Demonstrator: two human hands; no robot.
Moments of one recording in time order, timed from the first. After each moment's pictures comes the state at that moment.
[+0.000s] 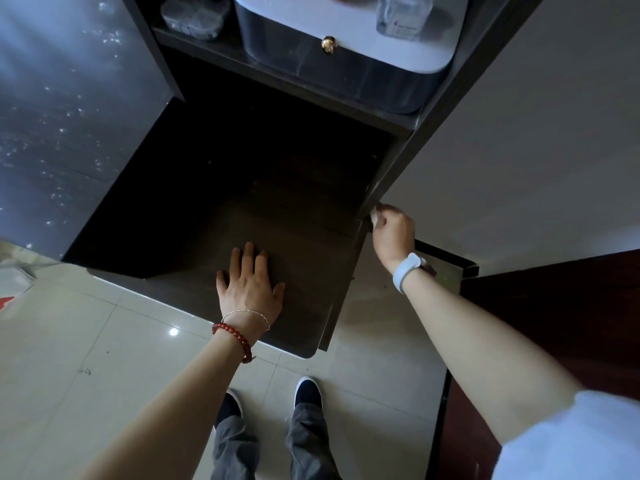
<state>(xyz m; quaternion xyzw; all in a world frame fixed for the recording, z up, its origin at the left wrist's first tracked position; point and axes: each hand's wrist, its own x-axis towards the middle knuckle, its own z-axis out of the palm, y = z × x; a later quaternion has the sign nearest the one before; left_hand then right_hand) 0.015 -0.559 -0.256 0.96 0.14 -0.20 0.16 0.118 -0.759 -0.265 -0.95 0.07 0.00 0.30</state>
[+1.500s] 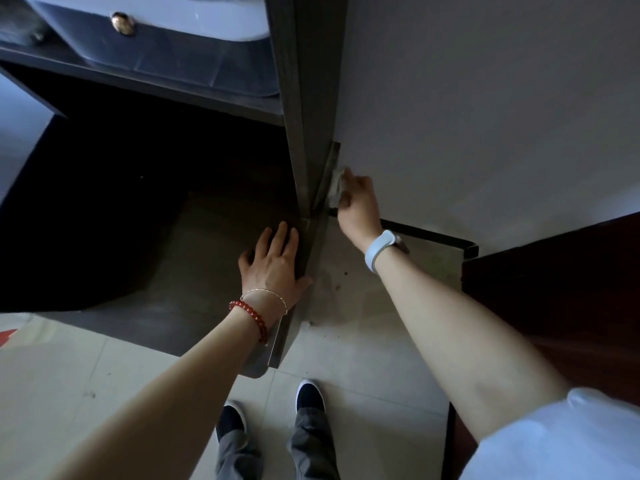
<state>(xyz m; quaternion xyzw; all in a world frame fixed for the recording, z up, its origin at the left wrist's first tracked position) 0.068 -0.662 -0.254 0.97 0.00 -0.24 0.09 0.154 -0.804 -0.283 -0.90 0.05 0.03 0.42</state>
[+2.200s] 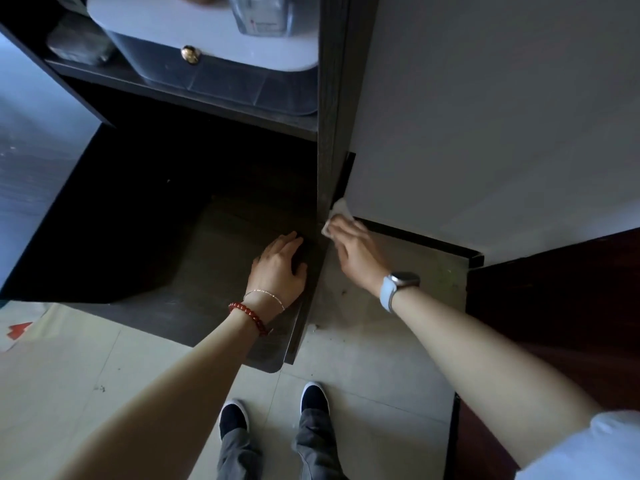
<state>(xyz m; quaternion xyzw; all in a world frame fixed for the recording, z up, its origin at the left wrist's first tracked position) 0.065 -0.642 -0.249 0.95 0.03 -0.17 0.27 0.101 -0.799 -0.282 -0.93 -0.19 0.05 0.30</state>
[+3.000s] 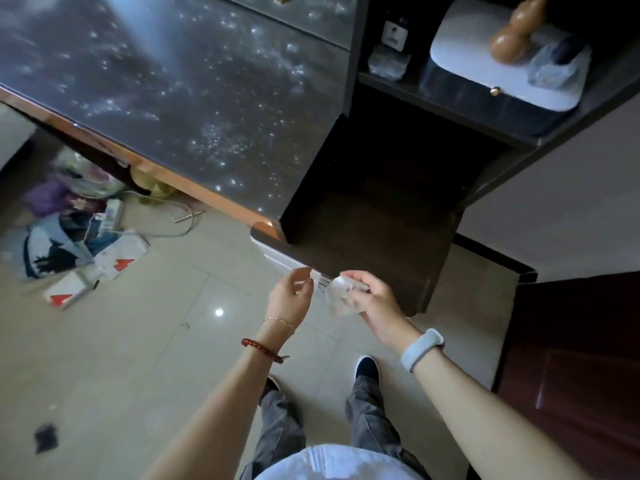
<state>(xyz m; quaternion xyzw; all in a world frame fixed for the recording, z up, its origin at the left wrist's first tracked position) -0.082 -0.443 -0.178 0.80 0.28 -0.16 0.51 -0.059 -0.588 -0.178 -0.67 0.18 0.33 0.64</state>
